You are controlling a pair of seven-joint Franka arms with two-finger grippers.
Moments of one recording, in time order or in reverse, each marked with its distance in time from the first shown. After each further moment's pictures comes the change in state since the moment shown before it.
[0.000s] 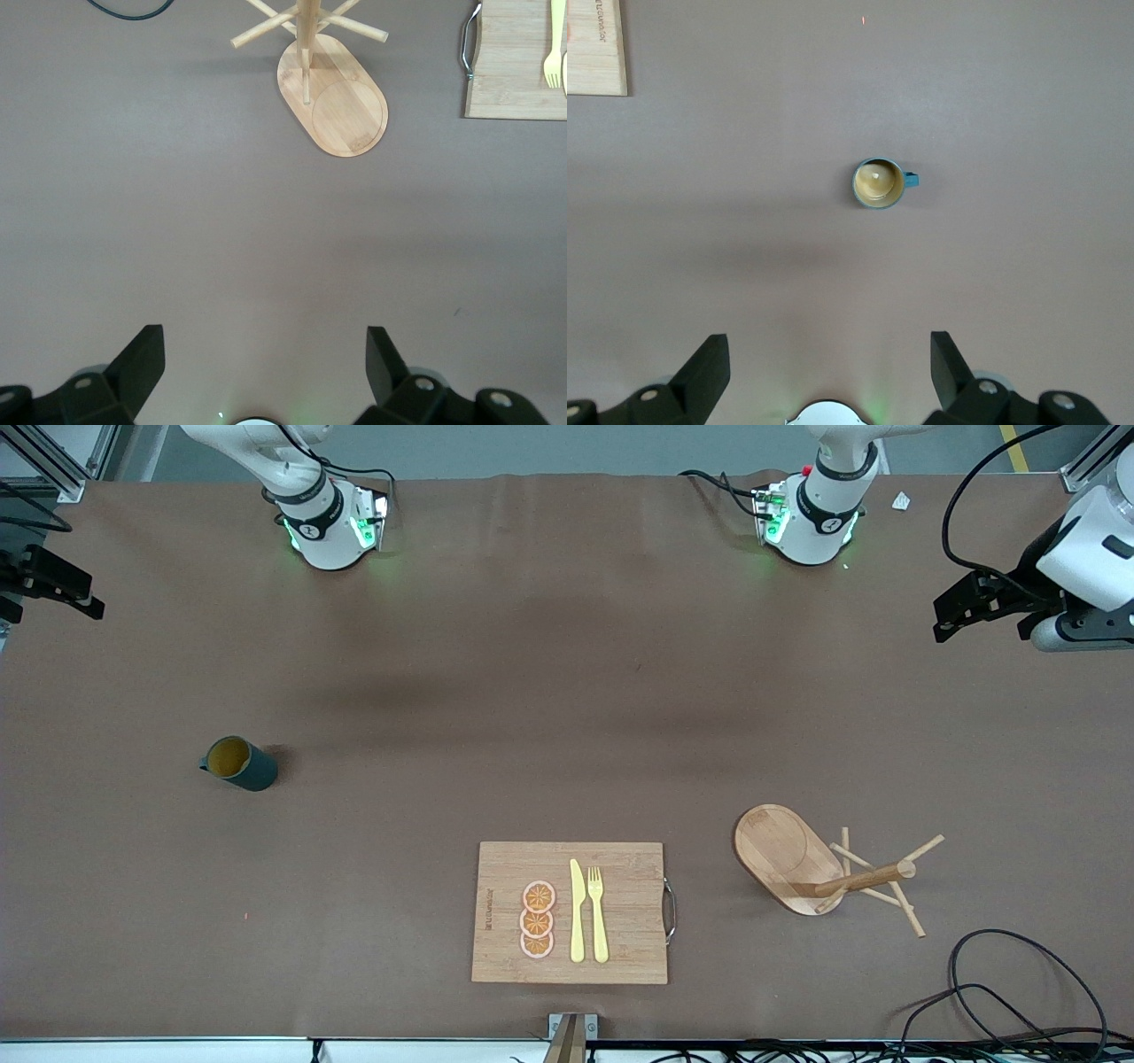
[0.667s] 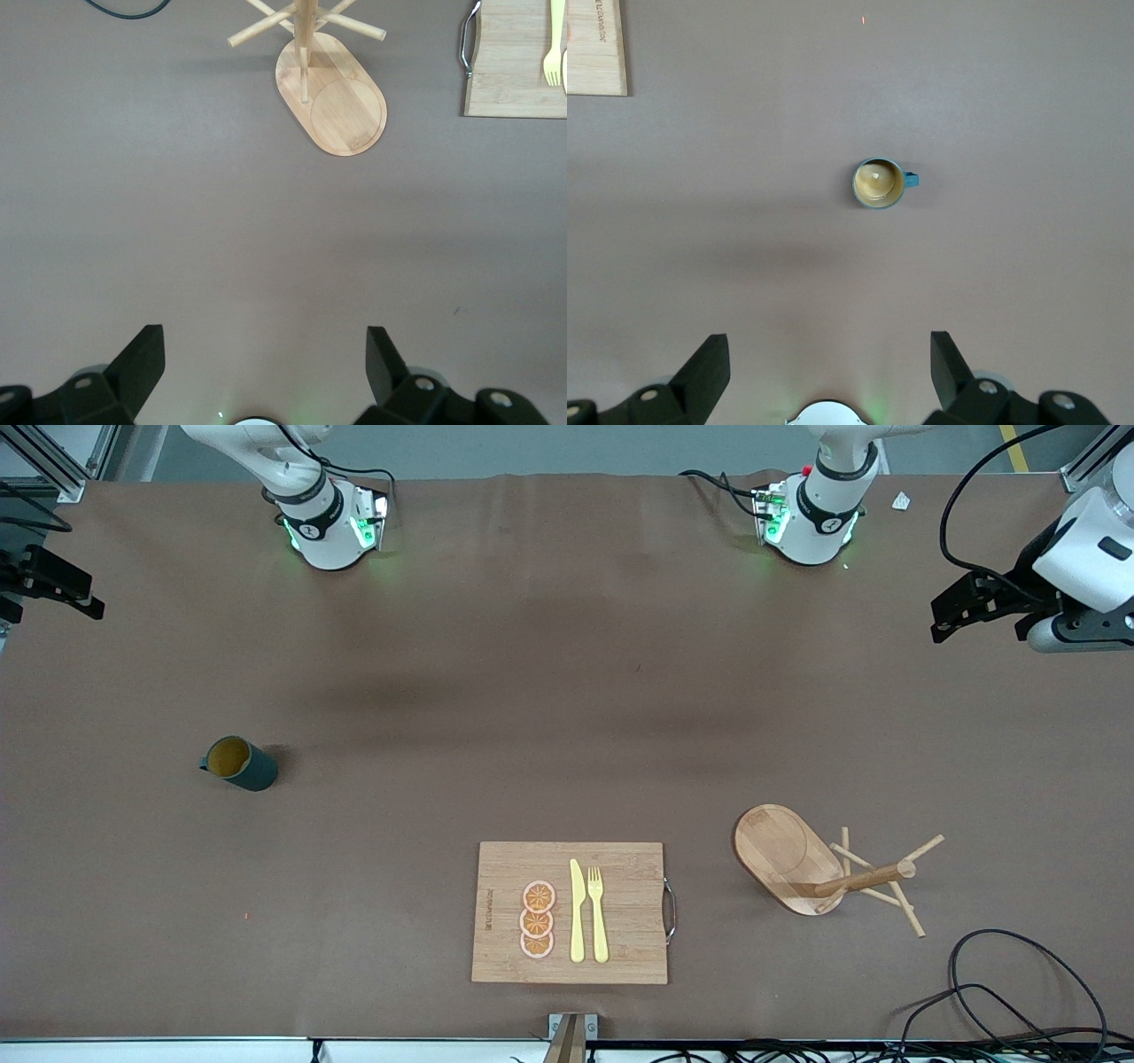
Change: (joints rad) left arm -0.002 0.007 -0.002 0.000 0.000 0.001 0.001; right arm 0.000 0.000 0.000 0.000 0.000 0.000 0.000
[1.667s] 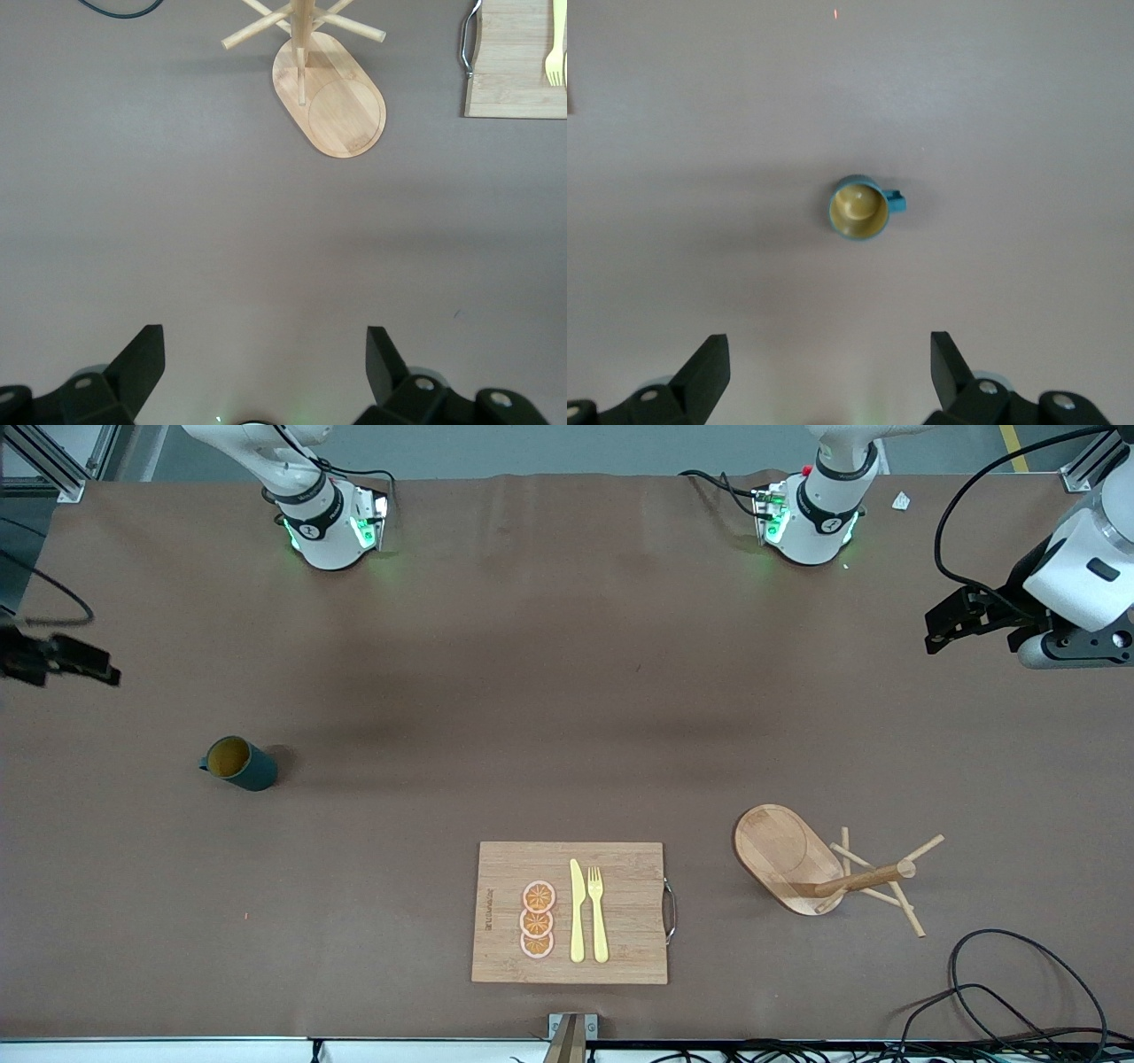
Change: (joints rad) left arm 0.000 0.019 -0.002 -0.001 0.000 0.015 0.000; right arm -0.045 0.210 -0.004 -0.025 0.000 0.162 -0.049
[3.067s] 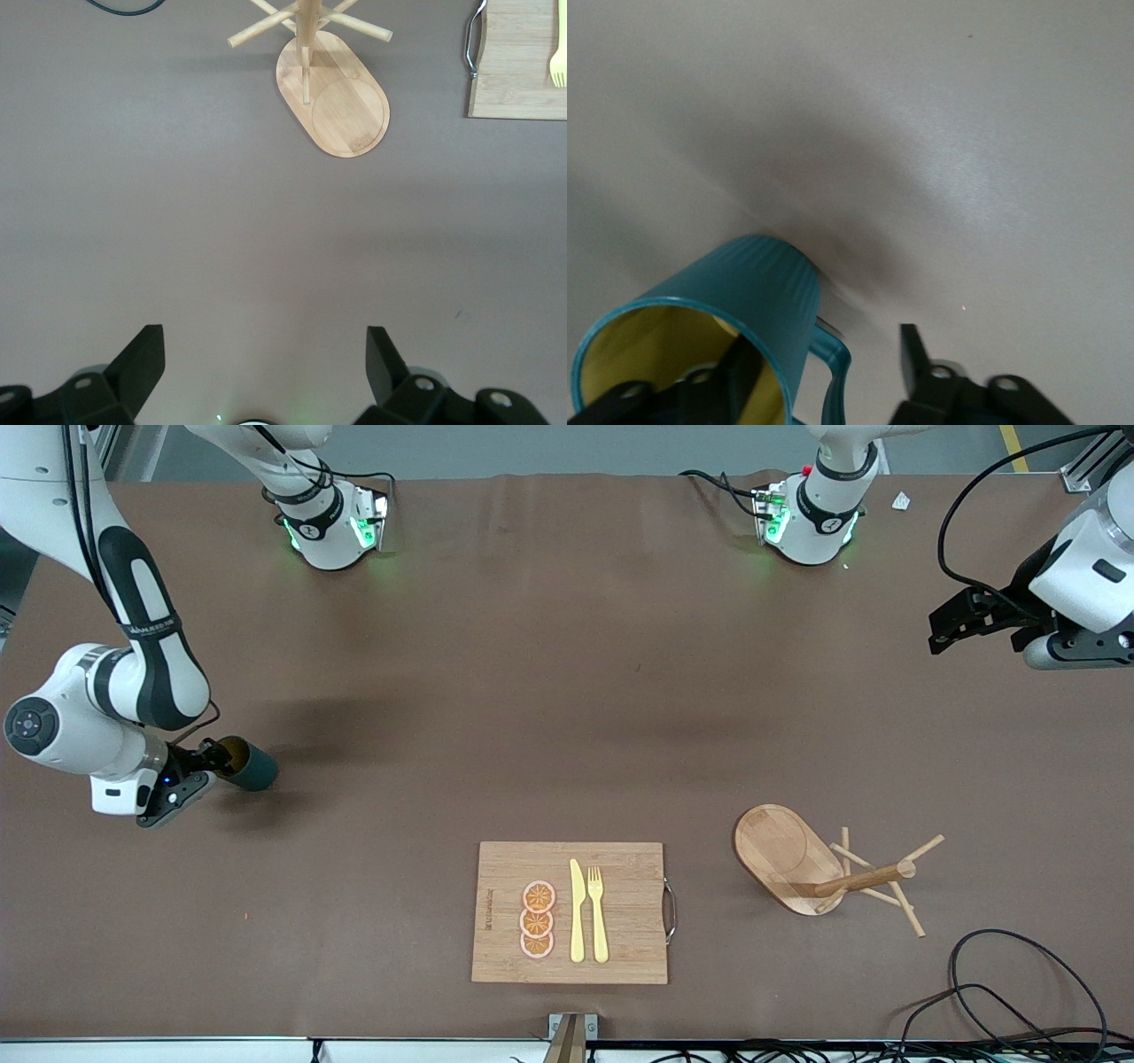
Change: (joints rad) left arm 0.007 0.000 0.001 -0.001 0.000 -0.002 0.000; right arm -0.081 0.302 0.009 -0.436 0.001 0.792 -0.760
